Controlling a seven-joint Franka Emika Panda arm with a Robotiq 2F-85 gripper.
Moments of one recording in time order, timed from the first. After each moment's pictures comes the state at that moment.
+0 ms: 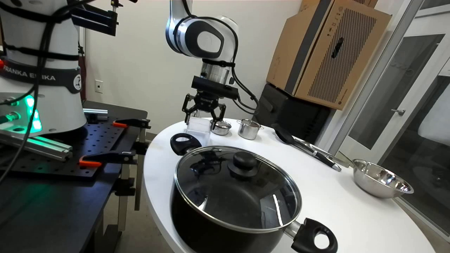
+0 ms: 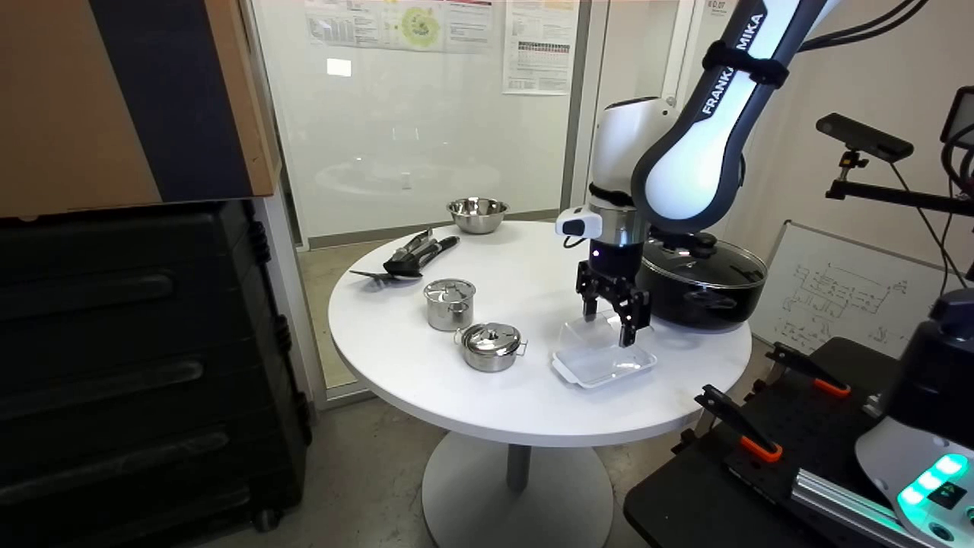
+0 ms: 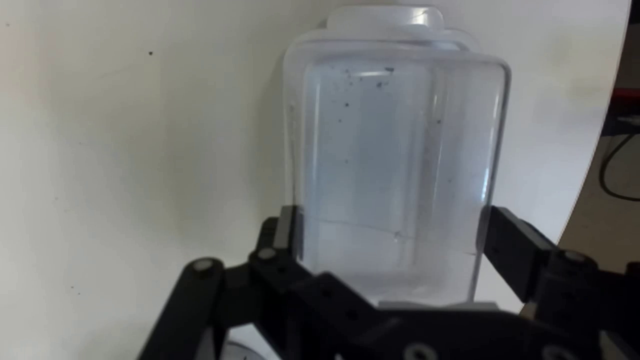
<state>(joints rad) 0.04 0.18 0.18 -2.70 -0.22 2.84 -1.04</state>
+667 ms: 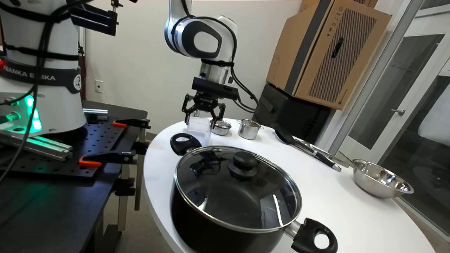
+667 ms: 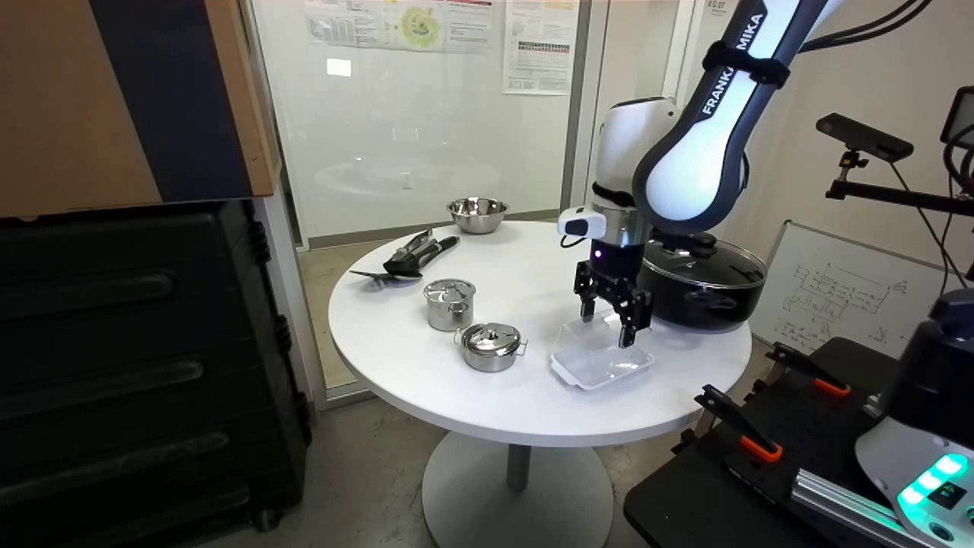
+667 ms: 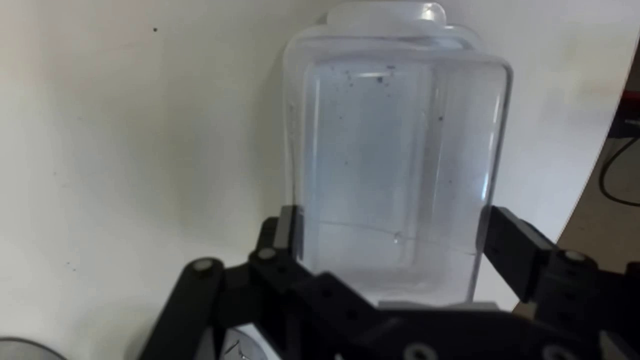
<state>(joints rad) 0.01 0.18 0.20 -2.71 -0.18 2.88 -1.12</state>
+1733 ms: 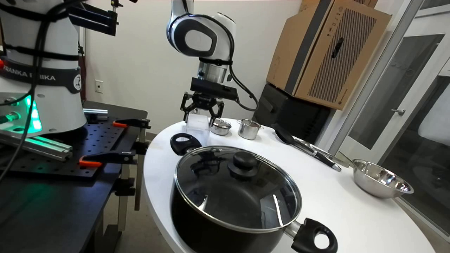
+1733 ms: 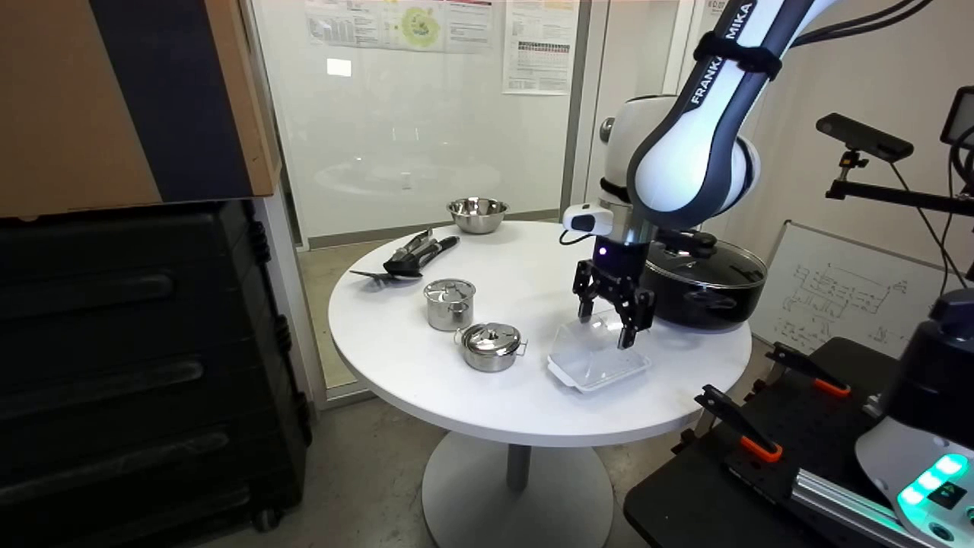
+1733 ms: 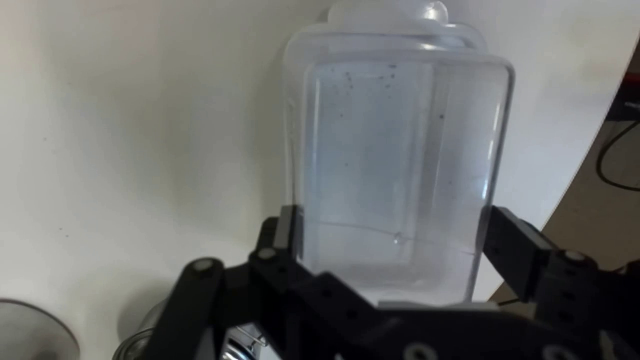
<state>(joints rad) -0.07 0.16 0.31 -2.74 0.03 2.92 -1.32</state>
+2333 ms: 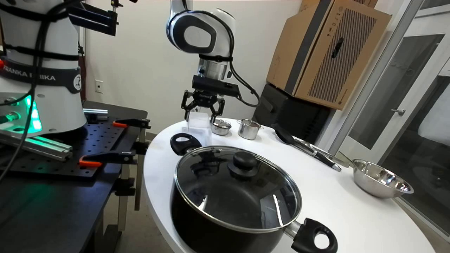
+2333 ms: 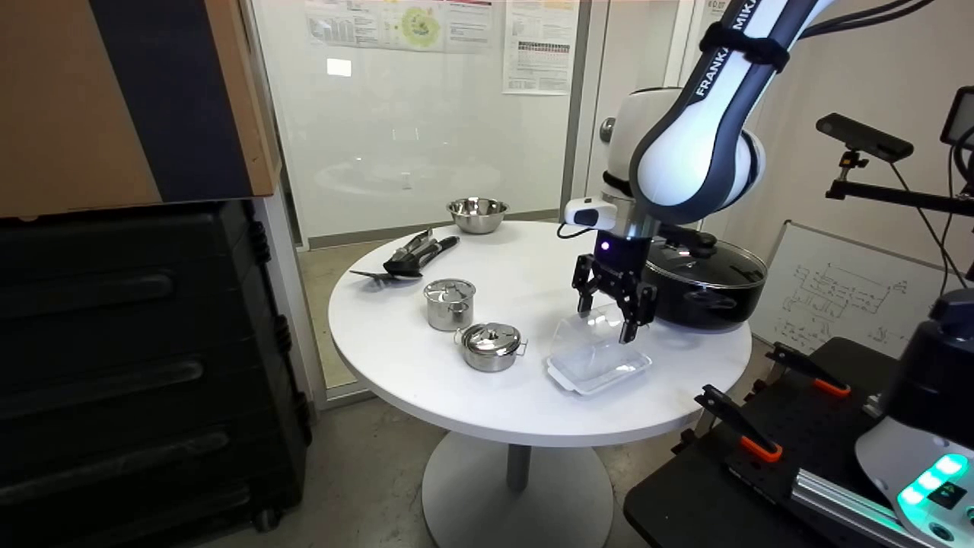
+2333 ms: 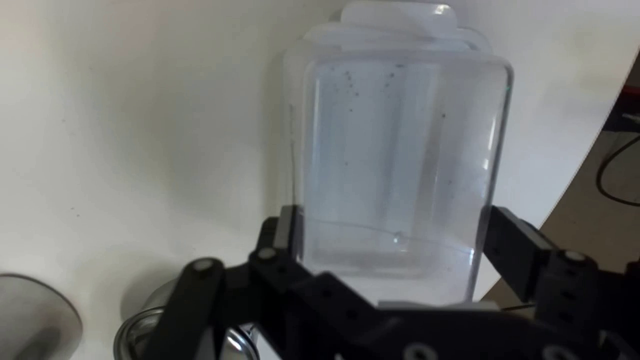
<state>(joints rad) -0.07 0.13 0.31 -2.76 0.04 2.92 -1.38</state>
